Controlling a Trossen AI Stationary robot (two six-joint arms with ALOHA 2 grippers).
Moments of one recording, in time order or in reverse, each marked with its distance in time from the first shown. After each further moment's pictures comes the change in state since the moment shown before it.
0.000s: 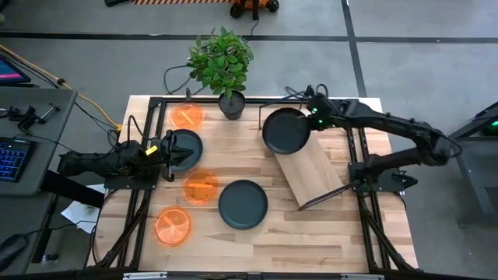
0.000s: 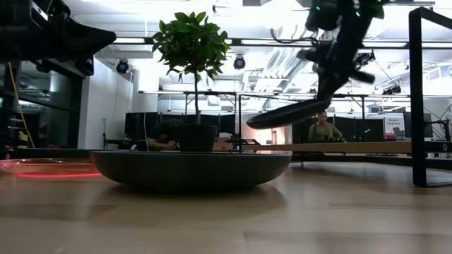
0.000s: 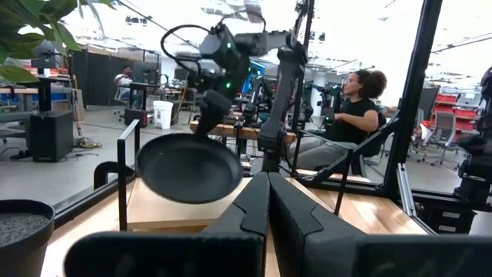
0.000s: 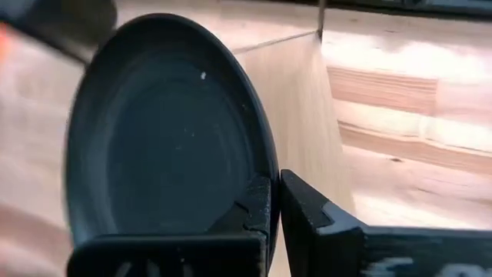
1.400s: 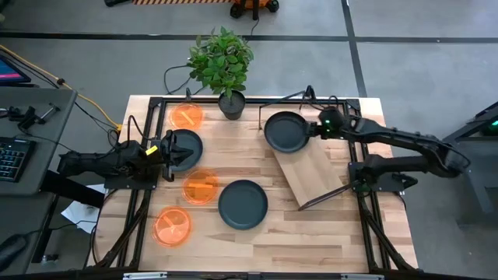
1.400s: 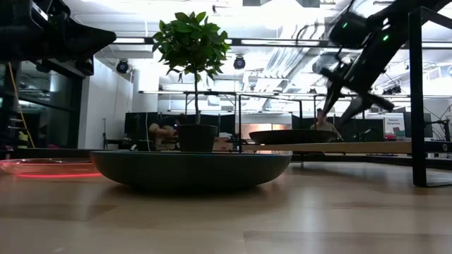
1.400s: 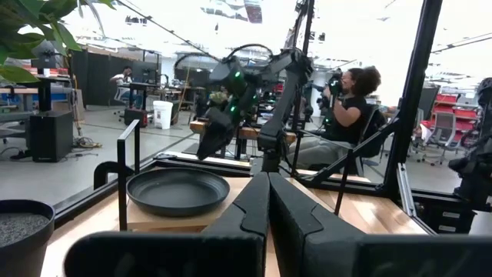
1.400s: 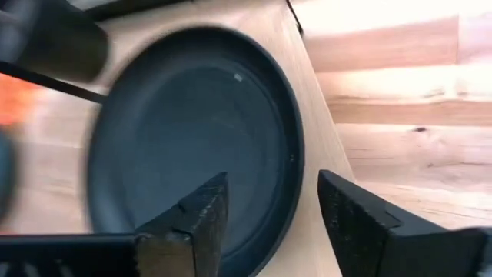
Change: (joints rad) left arm 0.000 0.000 0.000 0.000 0.000 0.000; right arm -0.043 -0.210 -0.352 0.299 -0.042 0.128
